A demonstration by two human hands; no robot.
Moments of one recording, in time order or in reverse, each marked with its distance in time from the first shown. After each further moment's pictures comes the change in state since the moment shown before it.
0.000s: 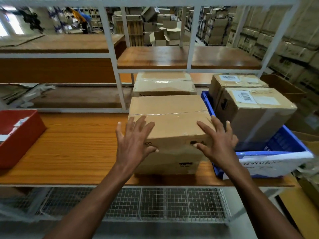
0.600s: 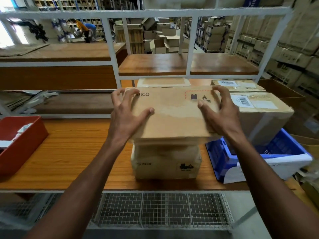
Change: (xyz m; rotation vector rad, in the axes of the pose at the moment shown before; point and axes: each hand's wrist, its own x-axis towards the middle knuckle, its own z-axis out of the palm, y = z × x) left_hand 0.053 -0.010 -0.073 -0.594 0.277 -0.199; right_hand 0.053 -0.039 -0.065 0.513 0.270 0.012
